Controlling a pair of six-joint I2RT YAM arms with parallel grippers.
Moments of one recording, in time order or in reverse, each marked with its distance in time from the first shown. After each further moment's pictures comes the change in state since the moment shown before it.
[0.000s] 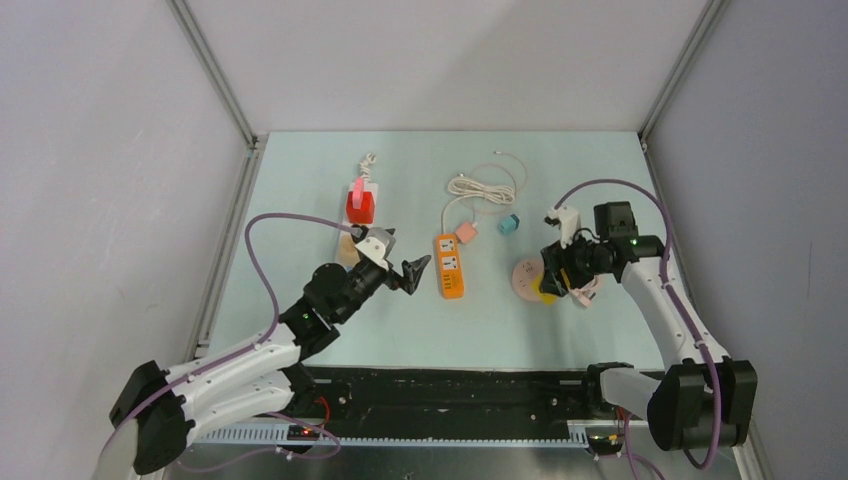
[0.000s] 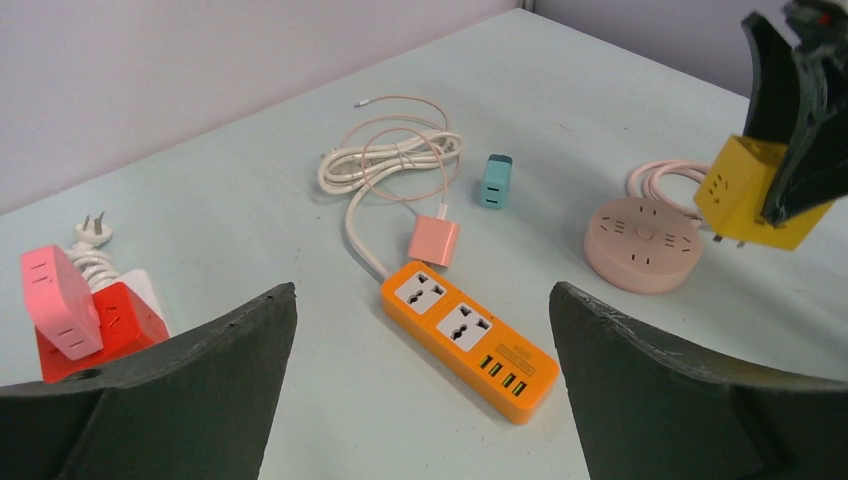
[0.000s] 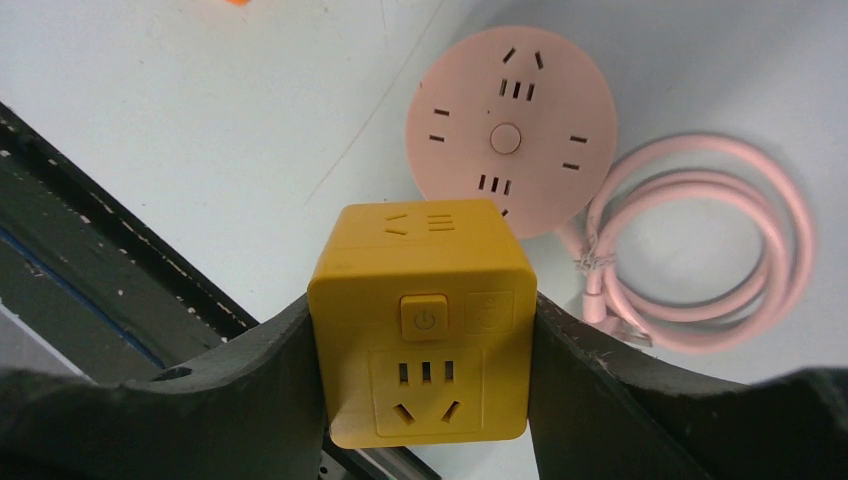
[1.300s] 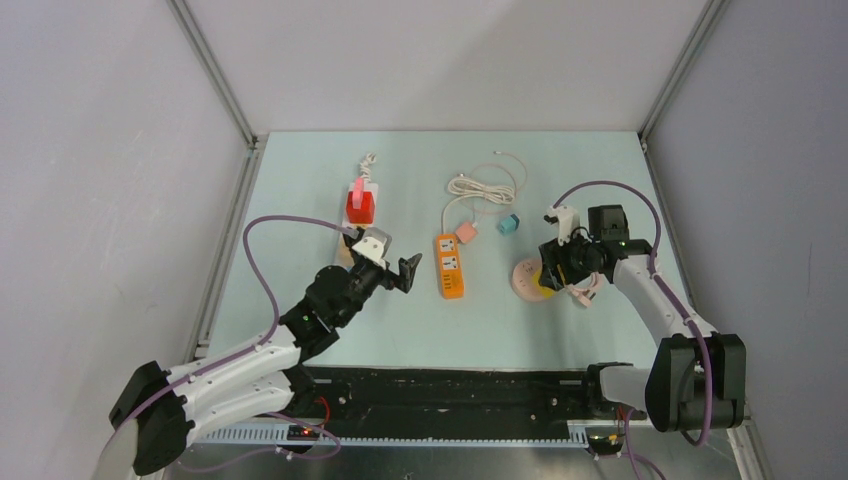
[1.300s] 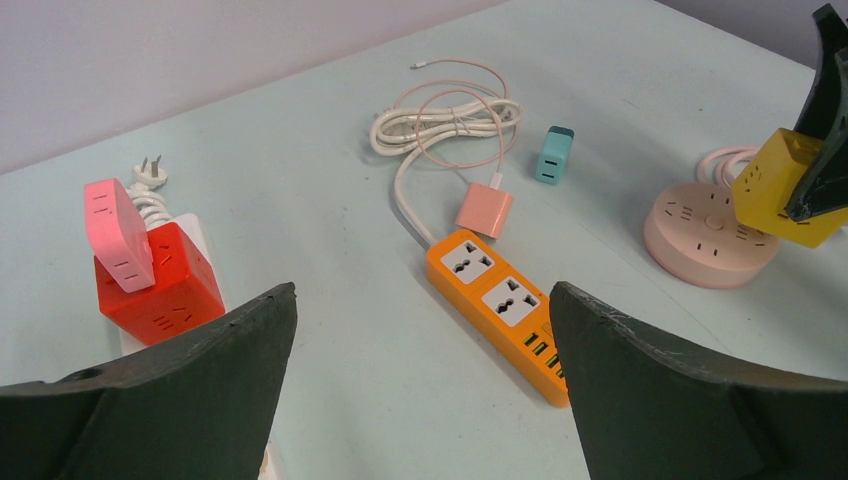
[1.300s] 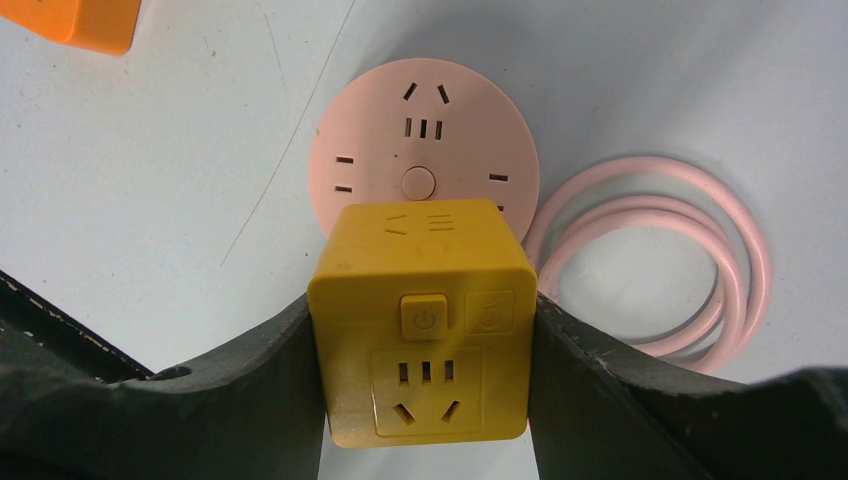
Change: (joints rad) left arm 0.000 0.003 -0.023 -0.026 -0.113 -0.002; right arm -0.002 0.084 -0.067 0.221 0.082 0.060
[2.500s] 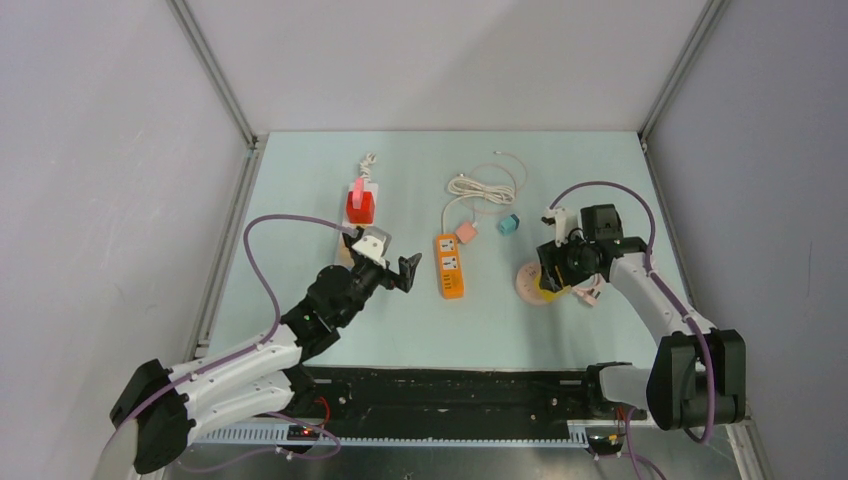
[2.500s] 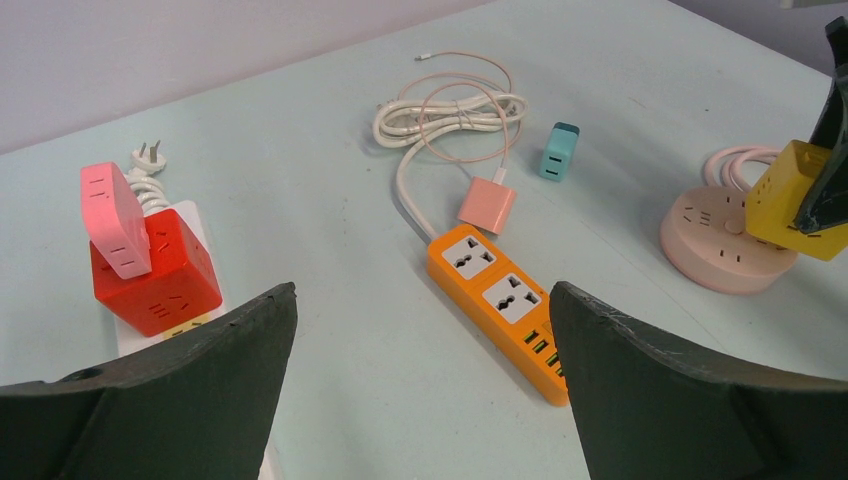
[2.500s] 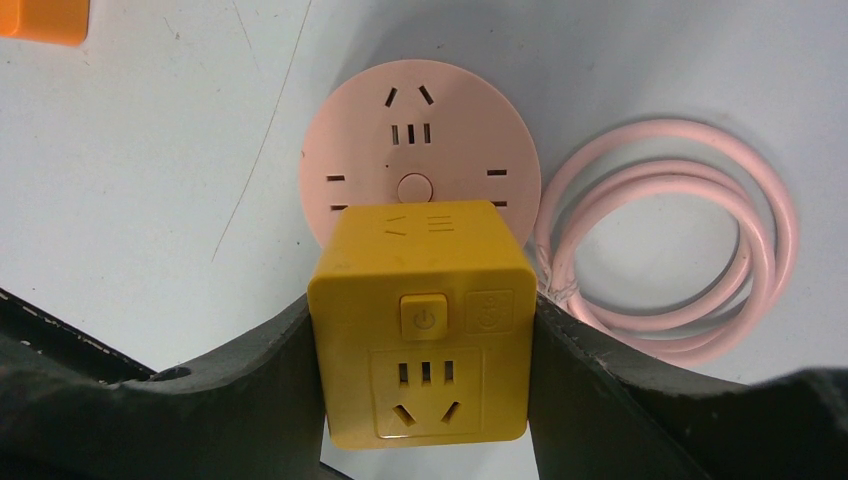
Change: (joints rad) left arm 0.000 0.013 -0.001 0.000 -0.017 -0.025; right arm 0.043 0.015 0.013 -0.040 0.095 0.069
